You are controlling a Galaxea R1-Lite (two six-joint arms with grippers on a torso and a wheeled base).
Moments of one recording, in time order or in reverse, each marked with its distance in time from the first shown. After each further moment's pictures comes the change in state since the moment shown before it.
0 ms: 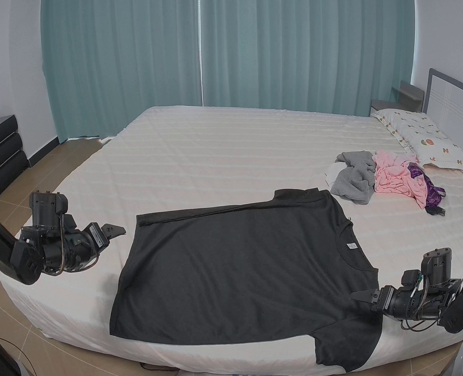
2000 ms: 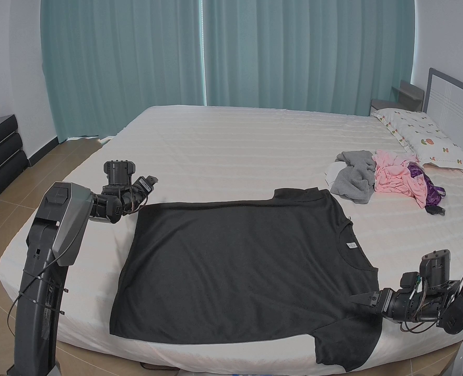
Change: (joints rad) left arm -0.020 0.931 -1.434 0.306 0.159 -0.117; right arm 0.009 0.011 0.007 0.000 -0.003 0.000
